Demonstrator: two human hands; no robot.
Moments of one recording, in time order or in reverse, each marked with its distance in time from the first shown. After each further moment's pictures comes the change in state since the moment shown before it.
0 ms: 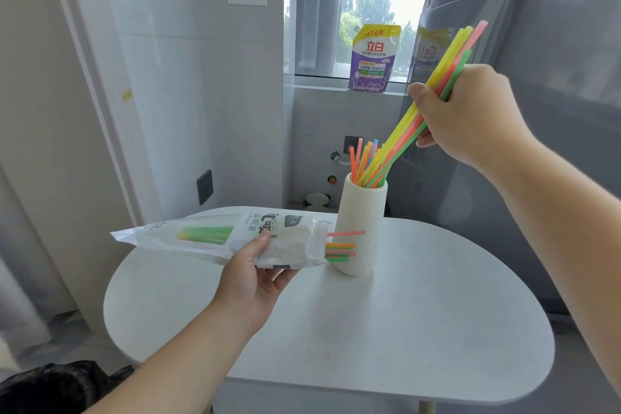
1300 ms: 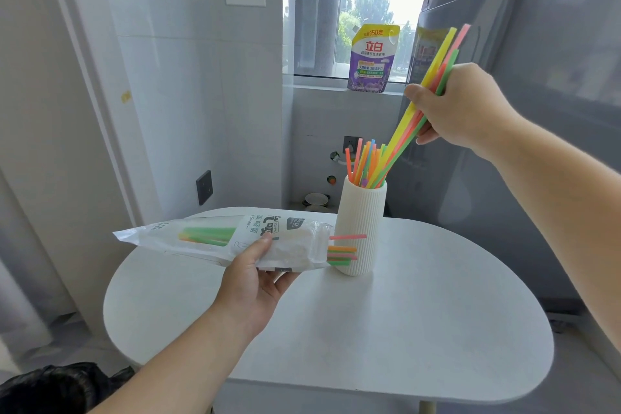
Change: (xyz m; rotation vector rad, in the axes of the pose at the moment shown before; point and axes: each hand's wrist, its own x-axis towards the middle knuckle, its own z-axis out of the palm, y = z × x) left_hand 0.000 -0.002 -0.002 0.009 -0.012 -0.007; right_hand 0.028 0.012 0.006 0.010 -0.142 0.095
